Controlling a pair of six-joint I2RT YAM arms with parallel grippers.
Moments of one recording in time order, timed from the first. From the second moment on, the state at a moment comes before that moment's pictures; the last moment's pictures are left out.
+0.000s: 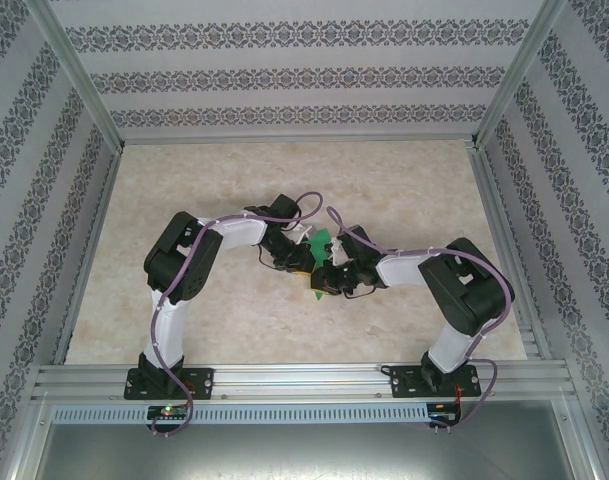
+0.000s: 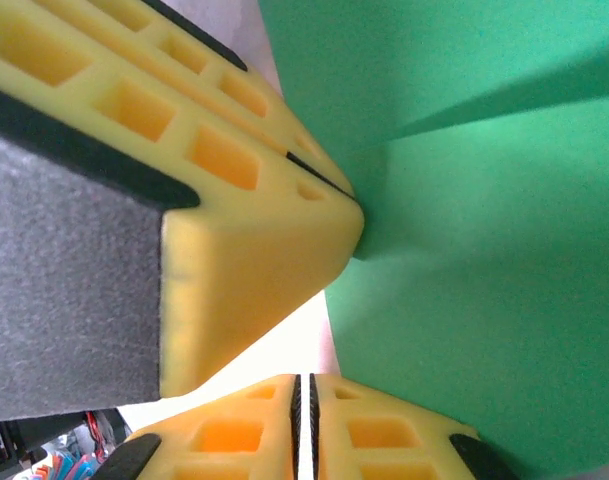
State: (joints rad) left arm -0.55 2.09 1.33 -0.55 0.68 -0.33; right arm 0.57 1.71 0.68 0.04 -0.65 0.78
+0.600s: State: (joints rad) left arm -0.55 2.10 1.34 -0.55 0.68 -0.32; right arm 0.59 1.64 0.64 0.02 -0.64 0.78
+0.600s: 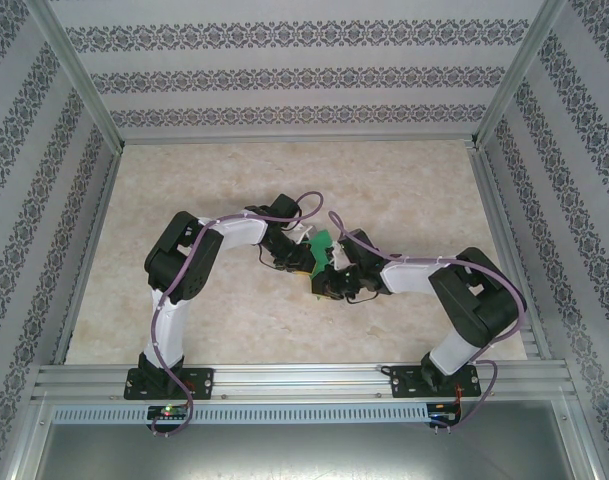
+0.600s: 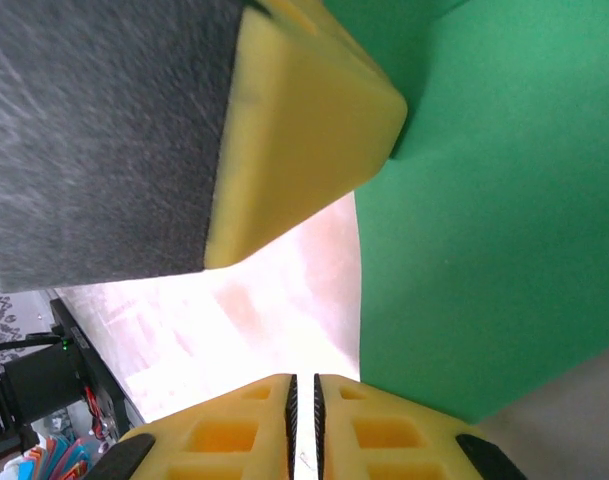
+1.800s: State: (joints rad) left arm -0.55 2.11 1.36 -0.58 0.68 -0.31; right arm 0.58 1.55 0.62 -0.03 -0.64 0.79
